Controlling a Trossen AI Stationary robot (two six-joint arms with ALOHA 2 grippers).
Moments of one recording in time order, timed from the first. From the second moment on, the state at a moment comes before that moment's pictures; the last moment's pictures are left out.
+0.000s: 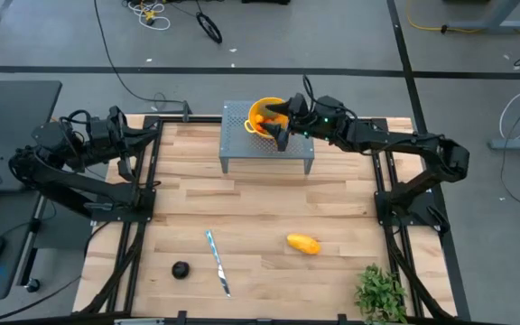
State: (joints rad) left arm -0.16 0.47 1.04 -0.45 -0.52 0.06; right arm -0.37 1.50 1.11 0.34 -0.08 0.06
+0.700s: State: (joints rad) left arm -0.16 0.47 1.04 -0.45 -0.50 0.06; right arm -0.17 1.47 1.11 0.33 -0.08 0.06
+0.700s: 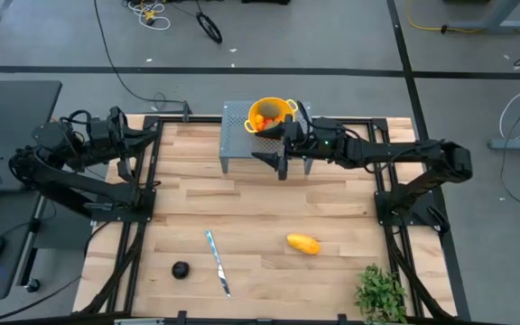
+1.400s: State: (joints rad) left arm -0.16 0.48 1.04 -0.46 -0.47 0.03; right arm -0.09 1.23 1.11 0.16 -0.02 0.02
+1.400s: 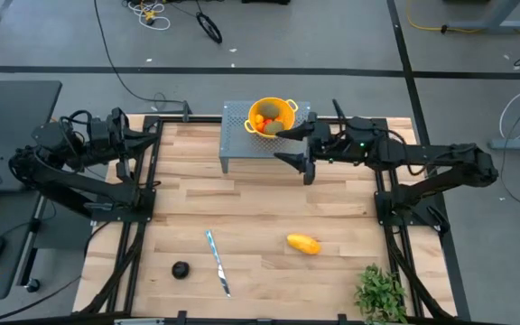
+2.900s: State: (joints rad) left arm -0.16 0.47 1.04 -0.46 -0.44 0.04; right arm 0.04 0.97 1.11 -0.19 0.03 -0.11
